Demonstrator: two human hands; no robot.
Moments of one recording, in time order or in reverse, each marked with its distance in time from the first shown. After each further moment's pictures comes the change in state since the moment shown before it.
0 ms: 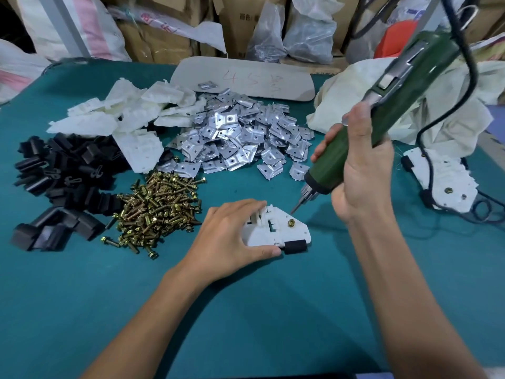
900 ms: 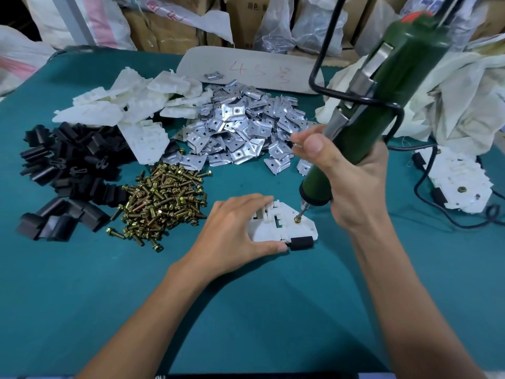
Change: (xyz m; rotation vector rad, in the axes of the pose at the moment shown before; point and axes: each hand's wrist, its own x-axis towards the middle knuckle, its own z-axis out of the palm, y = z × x) left_hand 0.000 0.003 -0.001 0.006 0.008 -0.009; right_hand -0.014 0.019 -0.001 -0.297 -0.206 -0.166
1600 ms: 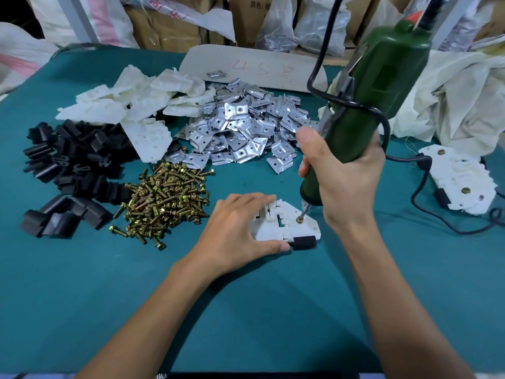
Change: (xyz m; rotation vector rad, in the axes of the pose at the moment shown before) left_hand 0.001 0.001 -0.001 0.020 -0.013 -0.011; right_hand -0.005 -0.001 0.018 -0.046 0.122 -0.033
